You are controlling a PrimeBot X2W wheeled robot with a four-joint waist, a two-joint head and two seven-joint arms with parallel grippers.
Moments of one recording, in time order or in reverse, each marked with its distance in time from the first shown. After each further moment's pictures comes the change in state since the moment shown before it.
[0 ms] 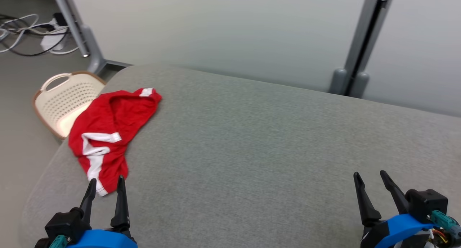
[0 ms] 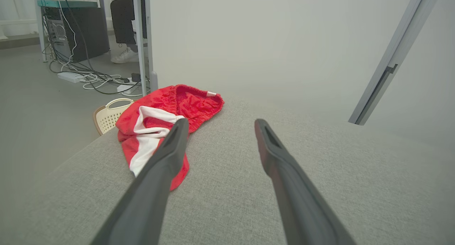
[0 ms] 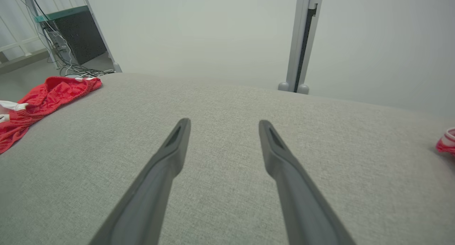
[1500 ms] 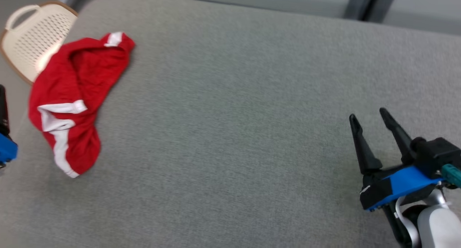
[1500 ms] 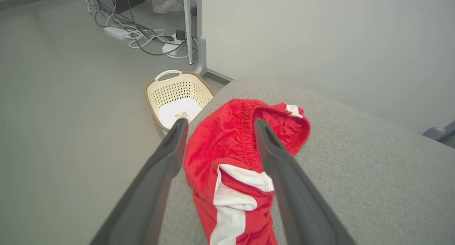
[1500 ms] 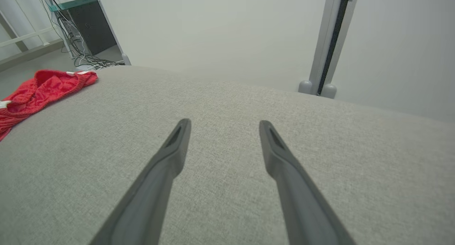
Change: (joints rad) left arm -0.384 0.290 0.200 0.034 -0.247 -0.020 0.458; right arm -0.165 -0.052 0.070 -0.148 -0.015 0.000 0.061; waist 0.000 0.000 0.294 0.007
